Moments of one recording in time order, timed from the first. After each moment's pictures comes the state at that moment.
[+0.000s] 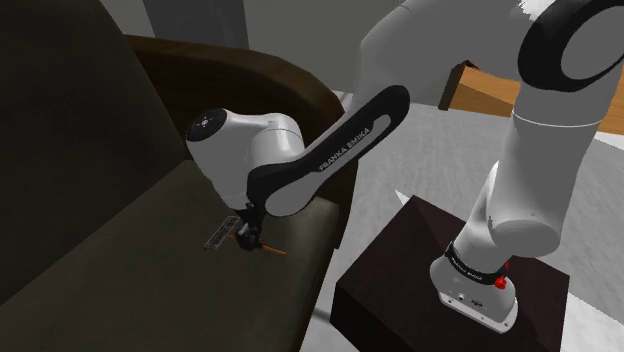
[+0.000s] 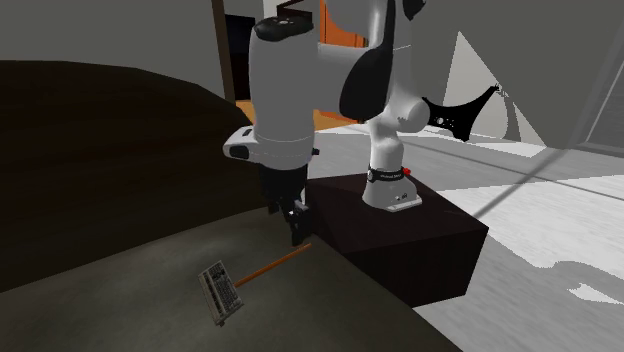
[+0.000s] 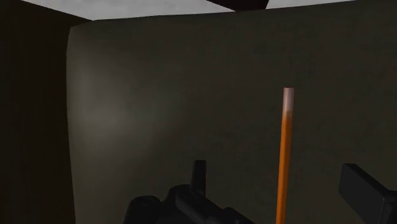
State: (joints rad) arm 0.25 0.21 0.54 -2.04 -0.31 2.05 0.58
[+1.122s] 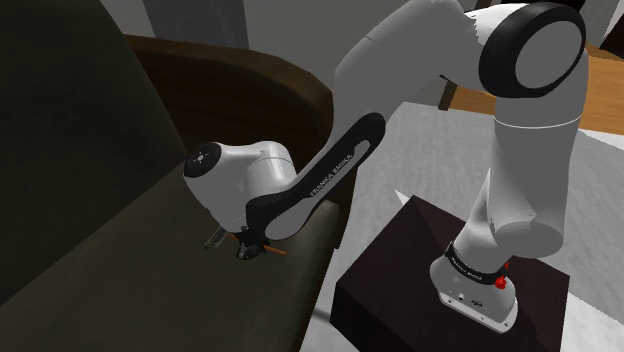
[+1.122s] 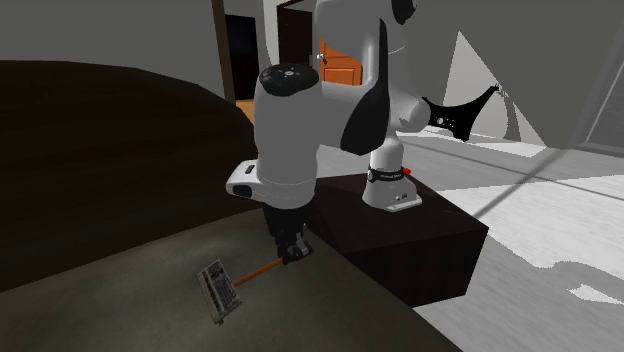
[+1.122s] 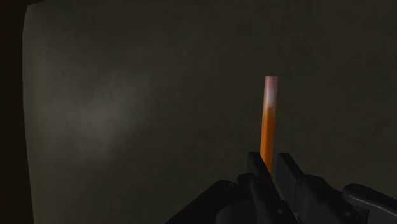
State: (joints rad) arm 0.29 0.34 0.52 -2.02 -0.41 2.11 0.66
